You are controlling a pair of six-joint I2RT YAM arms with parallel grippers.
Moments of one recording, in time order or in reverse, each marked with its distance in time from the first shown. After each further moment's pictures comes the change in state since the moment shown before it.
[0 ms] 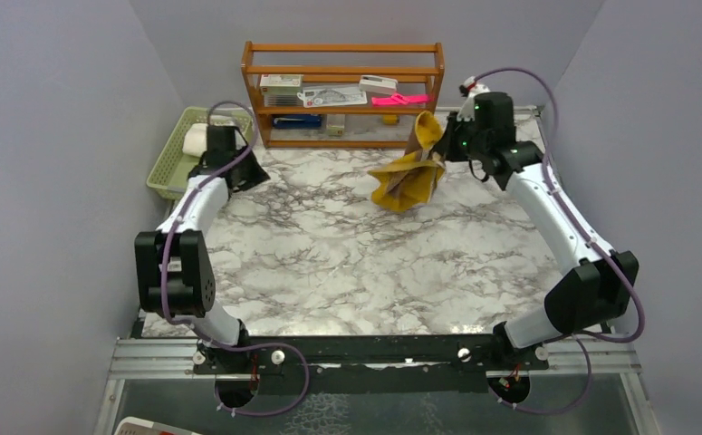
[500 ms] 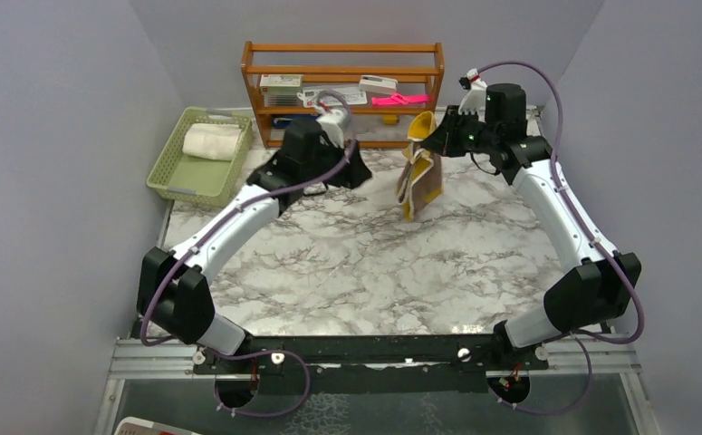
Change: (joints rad) left arm -0.385 -0.142 0.177 0.035 0.086 0.150; right arm -0.092 -0.015 0.074 0.018 -0.367 0.048
